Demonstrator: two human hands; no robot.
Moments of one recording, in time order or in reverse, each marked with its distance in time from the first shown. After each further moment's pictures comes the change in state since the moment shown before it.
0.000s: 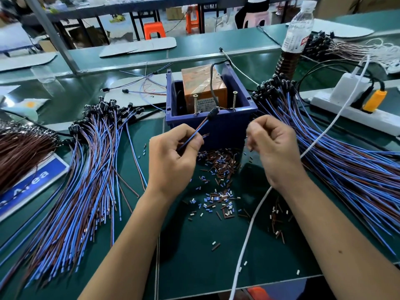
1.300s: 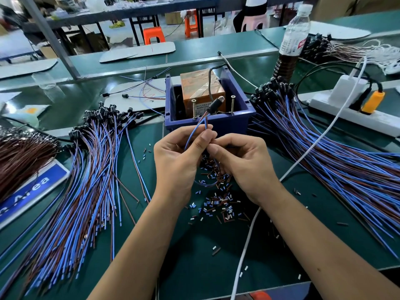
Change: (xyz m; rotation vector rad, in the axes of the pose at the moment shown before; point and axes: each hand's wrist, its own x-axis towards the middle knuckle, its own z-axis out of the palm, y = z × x) left_hand -0.001 0.028 0.020 -0.769 0.114 -0.354; right_hand -0.021 -0.007 0.042 0.154 -0.208 -0.028
